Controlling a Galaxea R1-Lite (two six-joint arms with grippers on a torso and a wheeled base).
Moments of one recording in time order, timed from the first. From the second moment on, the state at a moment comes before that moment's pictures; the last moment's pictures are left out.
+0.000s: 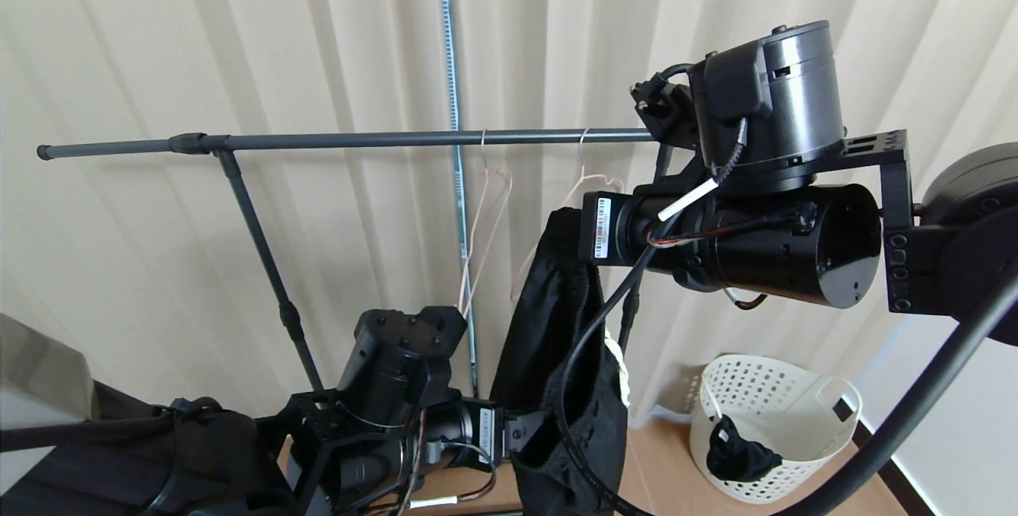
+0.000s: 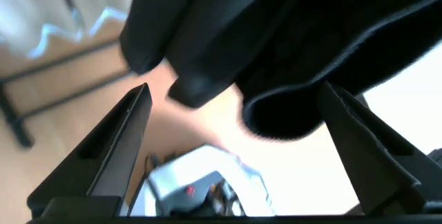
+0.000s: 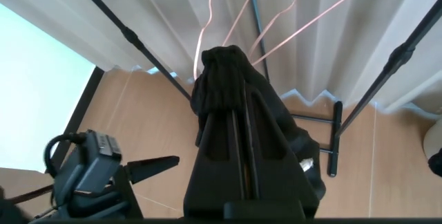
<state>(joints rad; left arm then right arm) -0.77 1.85 -0.64 -0.59 0.06 -0.45 0.80 1.76 -1.37 0.08 -0.32 0.49</state>
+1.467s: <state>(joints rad) -0.77 1.96 -0.59 -0.68 0.18 -0.33 0.57 1.68 -1.36 0.05 -0.33 0.39</state>
